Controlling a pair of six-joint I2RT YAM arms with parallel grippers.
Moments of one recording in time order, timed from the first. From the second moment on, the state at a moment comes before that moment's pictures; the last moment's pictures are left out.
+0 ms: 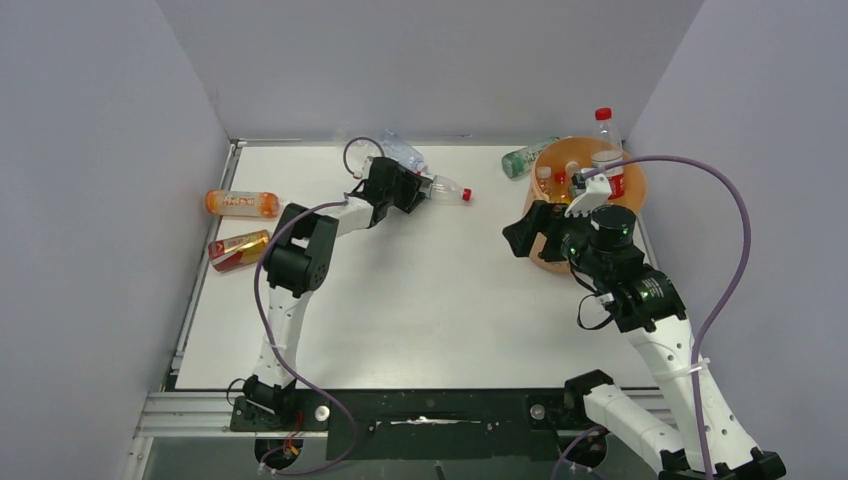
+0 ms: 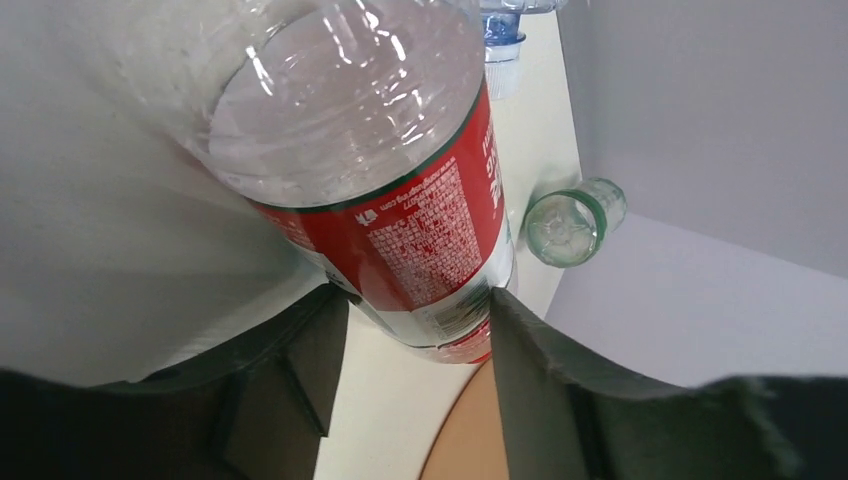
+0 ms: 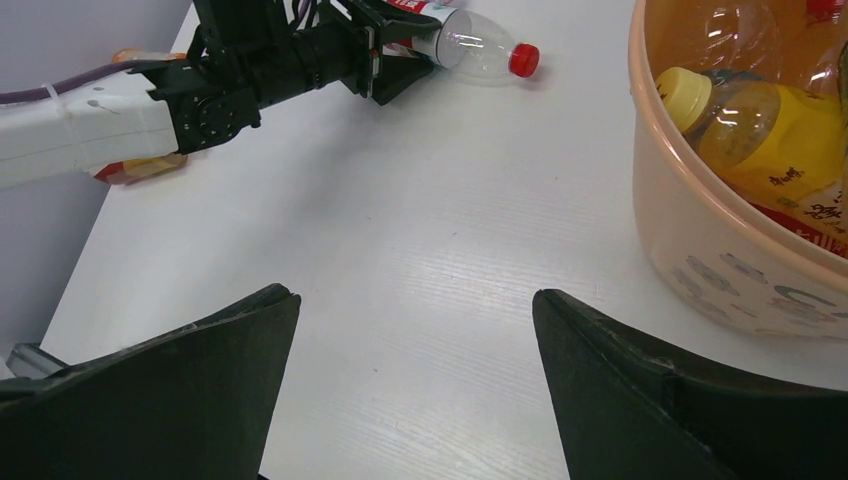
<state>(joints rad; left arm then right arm) -0.43 2.33 1.61 0.16 0.06 -1.42 0.34 0.84 1.04 -0.58 -0.12 0.36</state>
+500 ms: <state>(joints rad) -0.42 2.12 1.22 0.35 0.04 -1.44 0.47 0.90 1.04 -0.55 -0.06 0.38</state>
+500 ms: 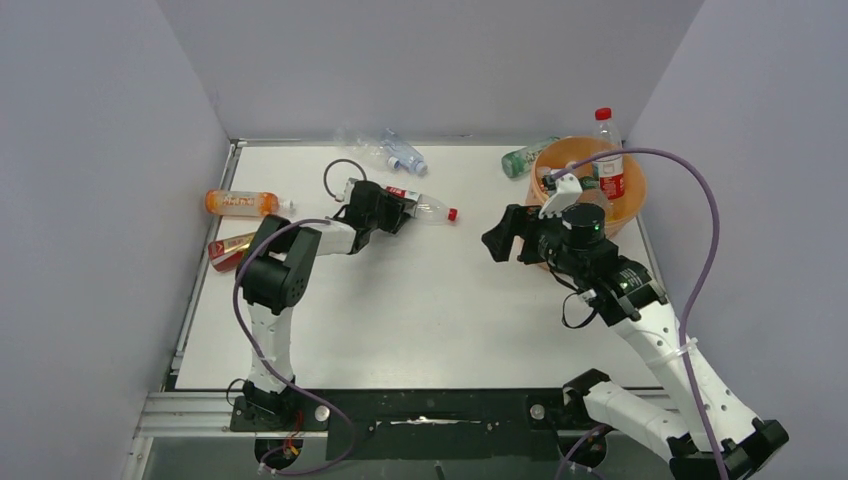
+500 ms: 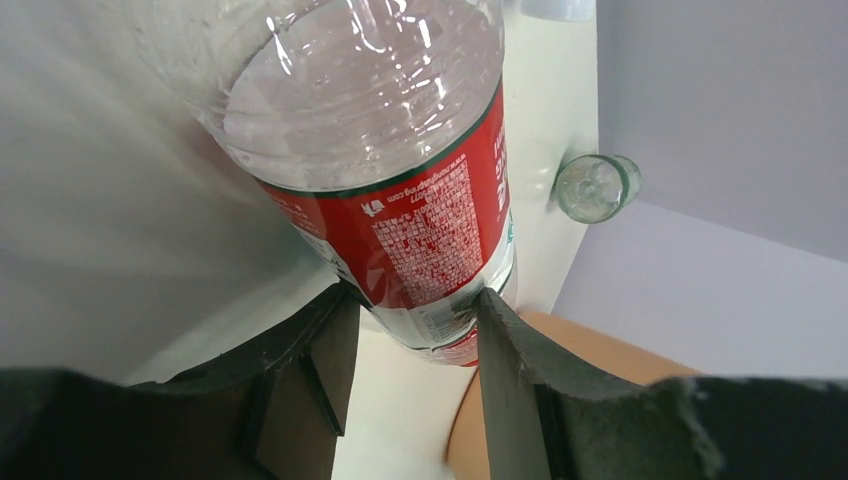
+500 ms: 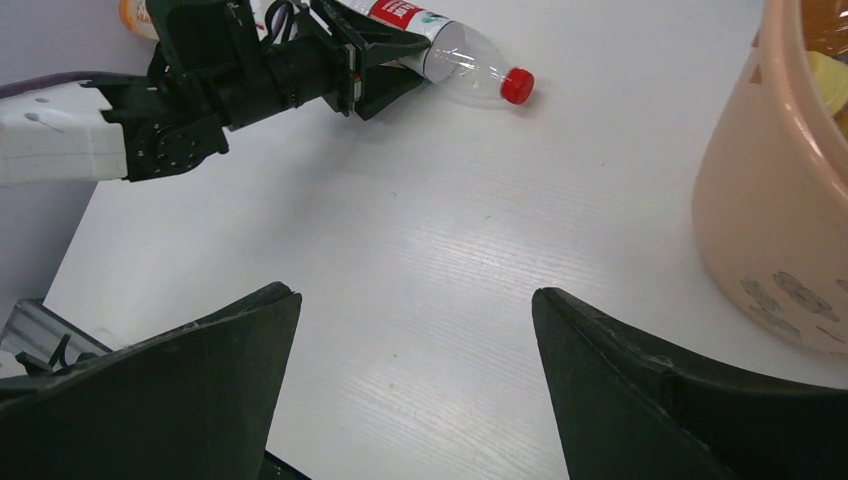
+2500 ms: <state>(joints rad) -0.96 2.24 2.21 0.13 -0.24 -0.30 0.64 0.71 1.41 -0.85 0.73 0.54</state>
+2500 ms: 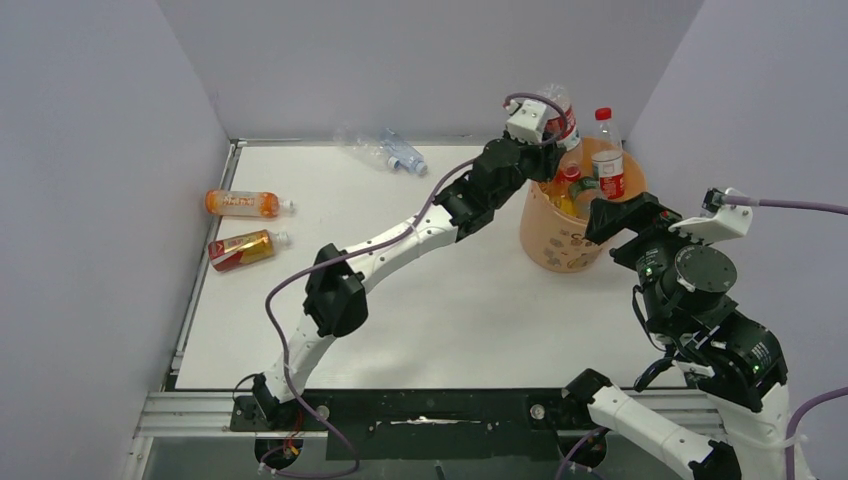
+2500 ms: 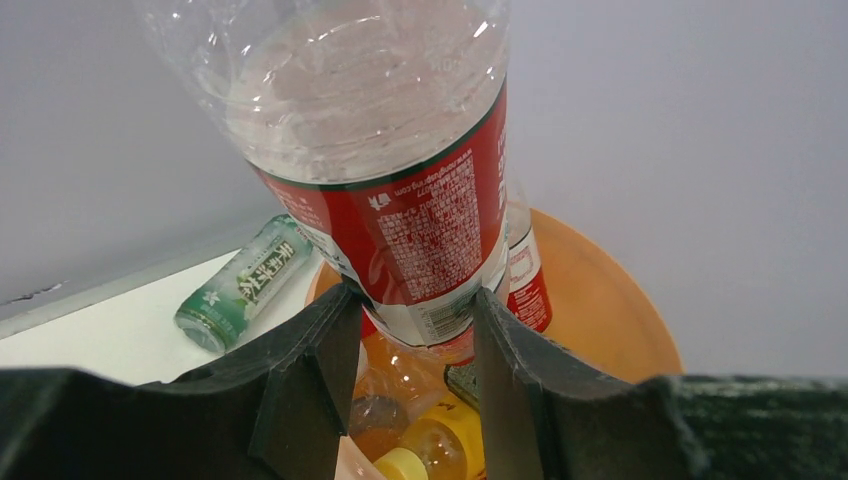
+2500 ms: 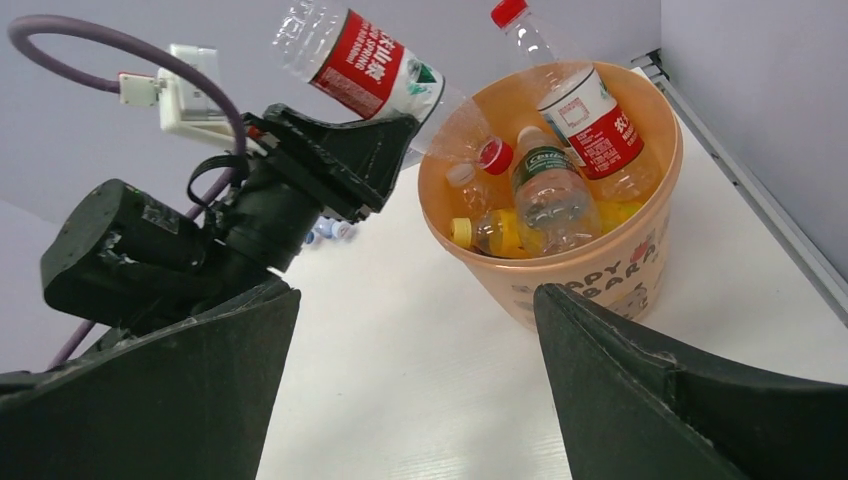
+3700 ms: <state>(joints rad) -1.02 2.01 1.83 0.16 -0.31 -0.06 0.64 0.67 1.36 -0.84 0.72 0.55</state>
